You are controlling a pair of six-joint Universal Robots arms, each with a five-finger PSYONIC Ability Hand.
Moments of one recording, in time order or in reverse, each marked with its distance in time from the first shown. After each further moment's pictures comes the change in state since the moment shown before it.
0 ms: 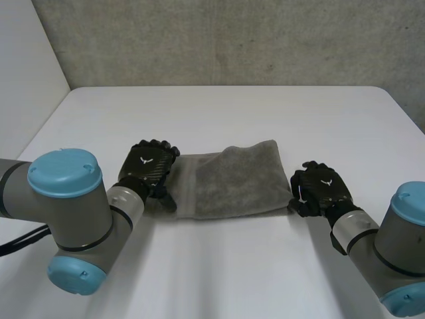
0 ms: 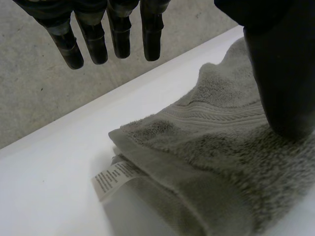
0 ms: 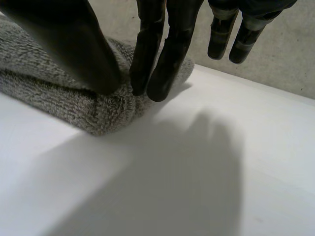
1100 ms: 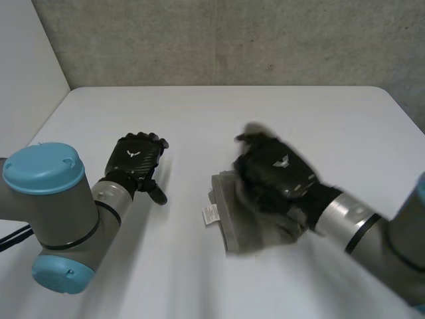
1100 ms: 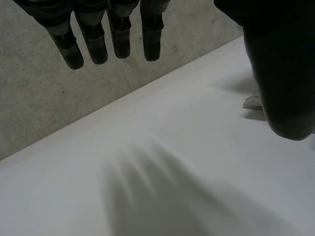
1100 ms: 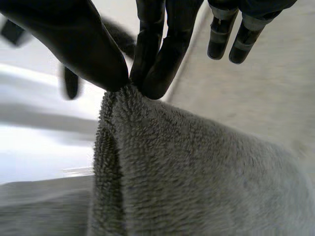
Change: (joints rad) left arm 0.038 0.070 -0.039 -0.001 -0.006 -0.008; right arm 0.127 -0.262 -0.032 0.124 -0.397 -0.117; left_hand 0.000 -0.001 0.000 0.000 0.000; right_hand 0.063 0.079 0.000 0.000 0.083
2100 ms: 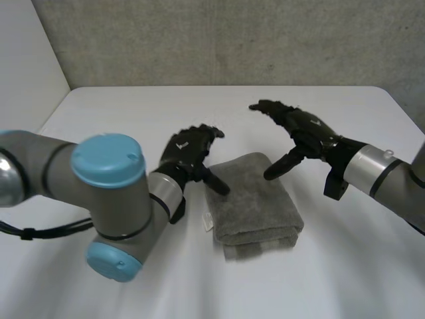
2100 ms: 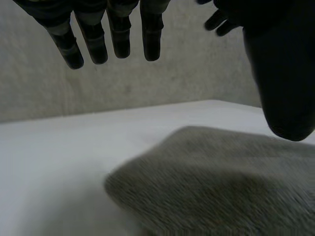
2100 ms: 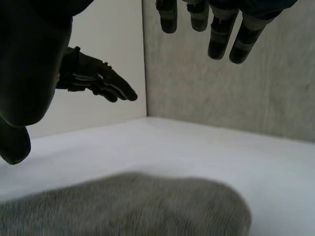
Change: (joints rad) left arm -0.200 -0.181 0.289 -0.076 0.001 -0.424; right arm -0.203 0.224 -0.378 0.217 -0.136 0.396; left_hand 0.000 0.000 0.000 0.000 0.000; right_hand -1.218 -1.248 0.000 0.000 -1.098
